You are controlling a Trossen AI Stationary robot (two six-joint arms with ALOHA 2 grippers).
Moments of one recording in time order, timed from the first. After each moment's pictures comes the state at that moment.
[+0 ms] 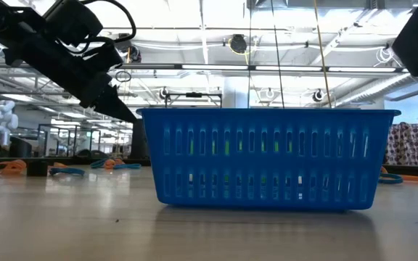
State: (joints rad) left arm 0.08 1.03 0.33 0.12 -0.37 -0.07; right arm 0.68 1.68 0.91 -0.37 -0.16 0.94
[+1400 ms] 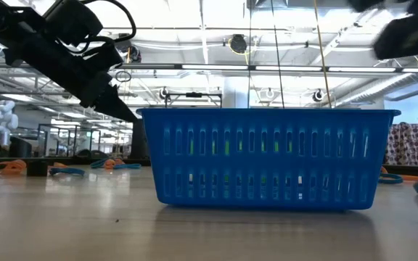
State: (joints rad) left arm 0.08 1.03 0.33 0.13 -0.37 -0.07; right arm 0.51 1.68 1.32 -1.07 -0.23 0.71
